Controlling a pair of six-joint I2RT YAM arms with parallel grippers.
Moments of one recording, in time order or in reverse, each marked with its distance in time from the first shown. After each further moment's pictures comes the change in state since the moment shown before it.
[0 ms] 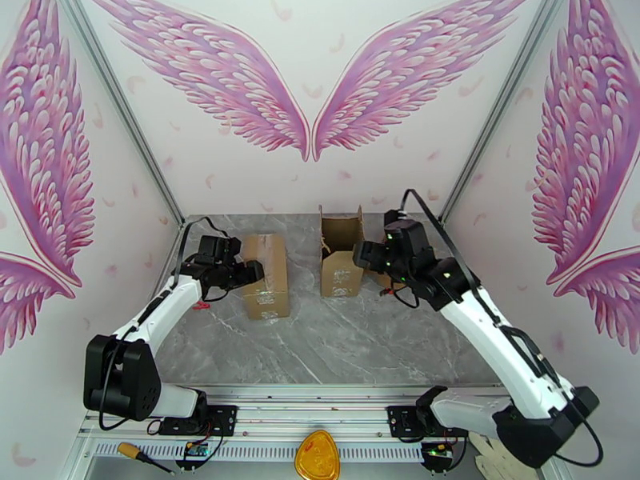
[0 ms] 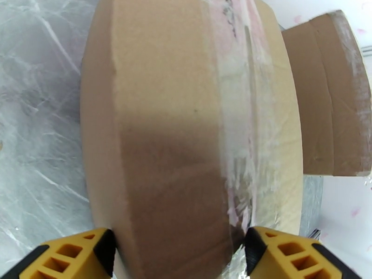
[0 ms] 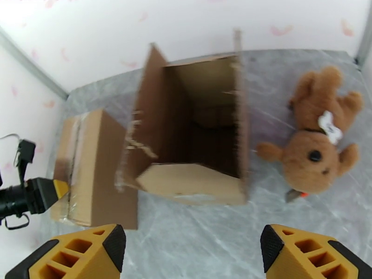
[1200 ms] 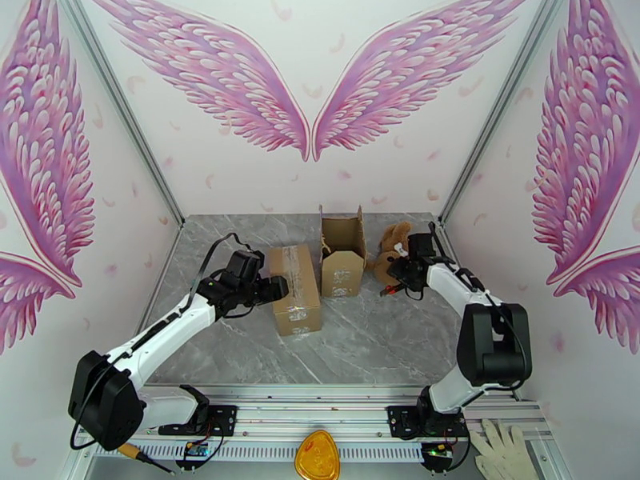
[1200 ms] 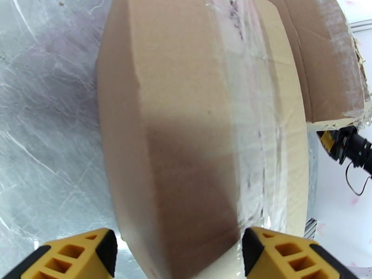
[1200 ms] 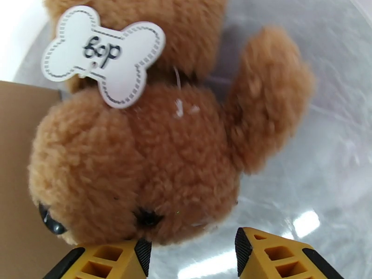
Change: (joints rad) left arm -0.308 -0.131 -0.071 -0.009 -0.214 -0.245; right arm -0.444 0.506 -0.187 0.350 -0.219 0.026
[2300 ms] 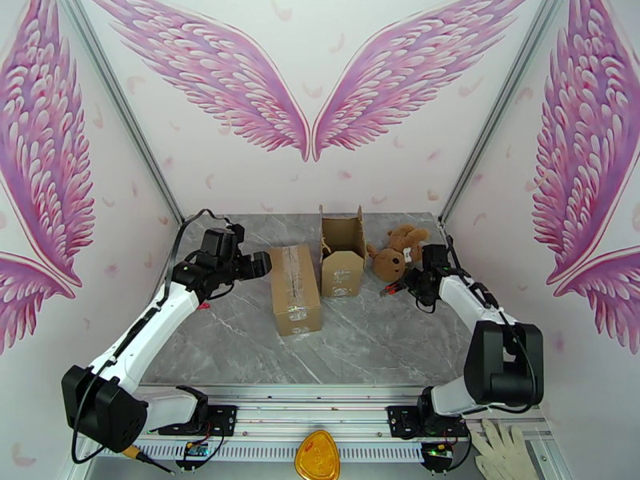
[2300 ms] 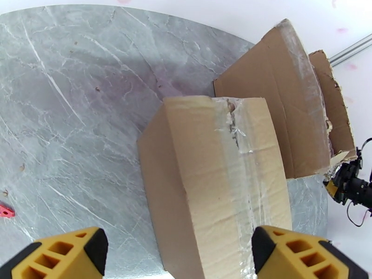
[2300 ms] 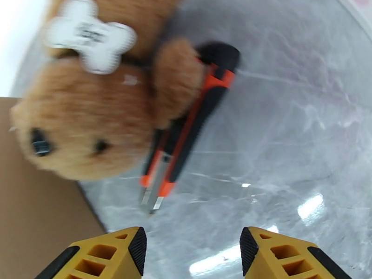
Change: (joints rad) left arm 0.174 -0.002 0.192 -0.076 -0.033 0.217; right arm -0.095 -0.134 -0.169 -0.061 -0.014 0.069
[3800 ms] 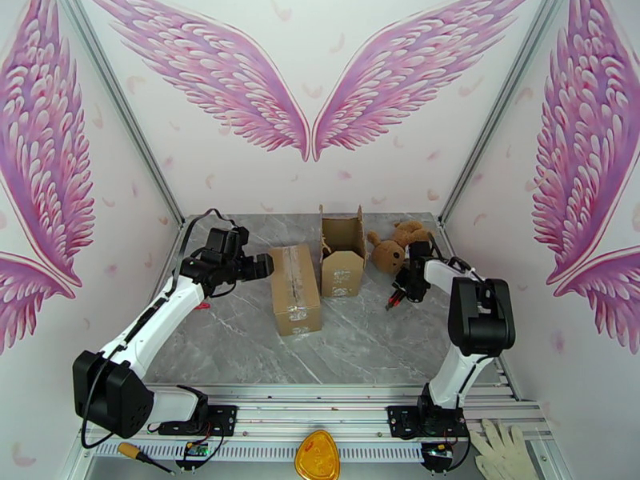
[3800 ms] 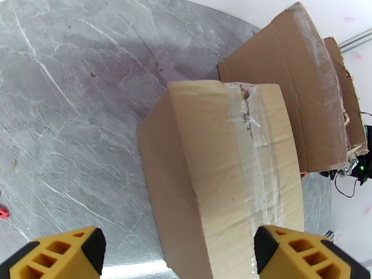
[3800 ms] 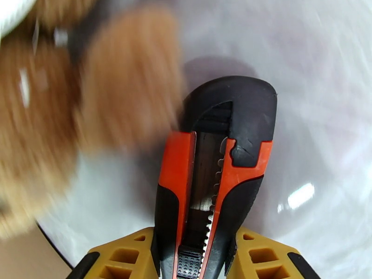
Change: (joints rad) left arm 0.016 0.056 0.010 -0.014 0.047 0.038; right arm 0.016 0.270 0.122 0.009 0.004 -0.045
